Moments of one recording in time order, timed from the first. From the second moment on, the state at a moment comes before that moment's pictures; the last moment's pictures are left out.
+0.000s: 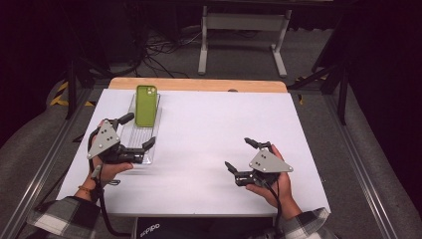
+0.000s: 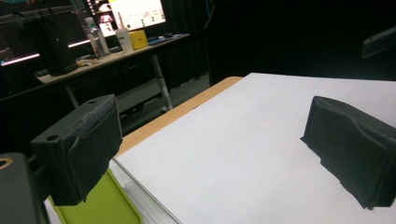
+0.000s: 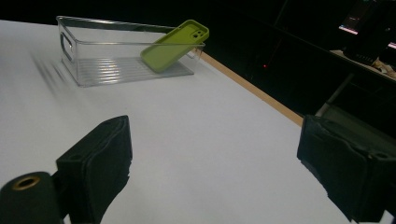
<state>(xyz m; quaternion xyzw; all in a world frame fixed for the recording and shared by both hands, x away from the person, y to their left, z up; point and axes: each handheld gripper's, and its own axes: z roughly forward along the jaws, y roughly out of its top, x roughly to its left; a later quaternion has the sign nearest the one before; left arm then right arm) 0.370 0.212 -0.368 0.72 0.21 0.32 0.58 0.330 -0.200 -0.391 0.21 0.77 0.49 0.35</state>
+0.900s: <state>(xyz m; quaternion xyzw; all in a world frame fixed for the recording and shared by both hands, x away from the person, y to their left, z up) 0.352 0.199 -0.385 0.73 0.19 0.31 0.57 0.323 -0.207 -0.389 0.21 0.77 0.49 0.35</state>
